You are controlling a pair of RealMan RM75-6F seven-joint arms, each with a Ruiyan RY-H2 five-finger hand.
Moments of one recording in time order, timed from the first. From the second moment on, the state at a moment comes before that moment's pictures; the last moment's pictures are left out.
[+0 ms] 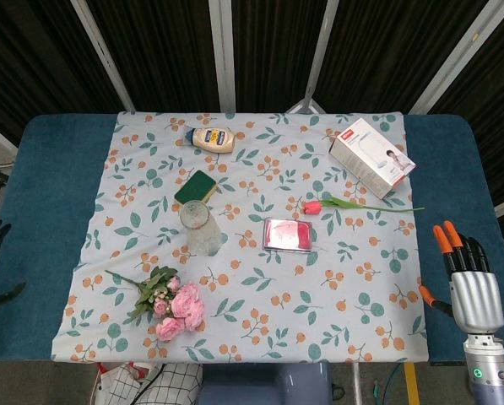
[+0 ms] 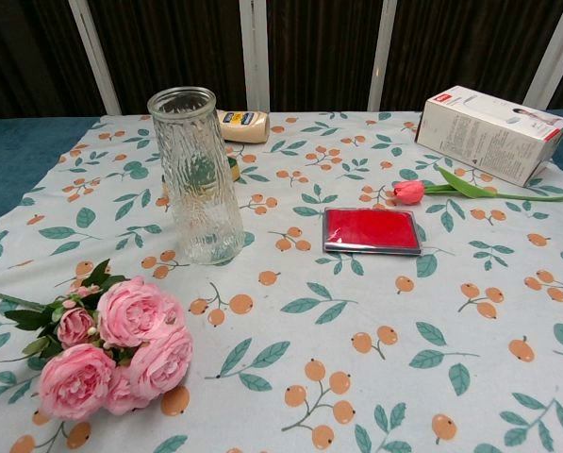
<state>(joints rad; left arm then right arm) -0.09 -1.18 -0.06 -1.44 1.53 1.59 0.04 0.10 -1.27 0.10 -1.51 -1.55 1.58 -0.08</state>
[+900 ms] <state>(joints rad) -0.14 -1.11 -0.01 -1.56 1.58 1.46 -0.02 0.10 -1.26 0.09 -1.54 -1.54 1.56 -0.07</state>
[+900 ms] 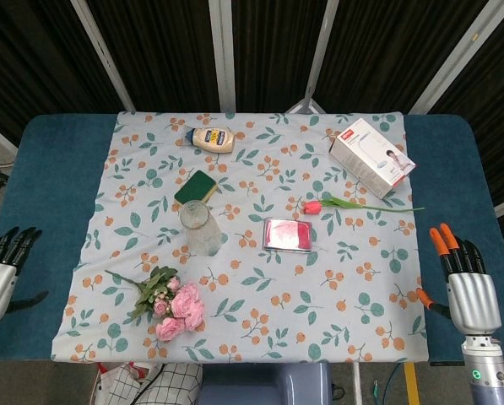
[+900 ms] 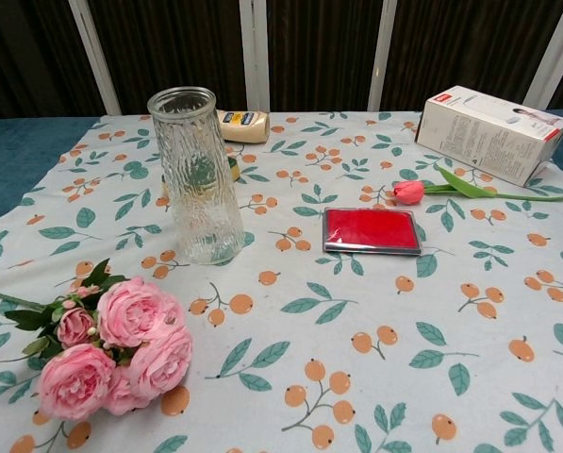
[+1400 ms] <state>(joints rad) -0.40 -1.04 0.00 -1.80 1.62 1.02 0.03 0.09 -1.25 0.10 -1.54 -1.52 1.55 -0.06</state>
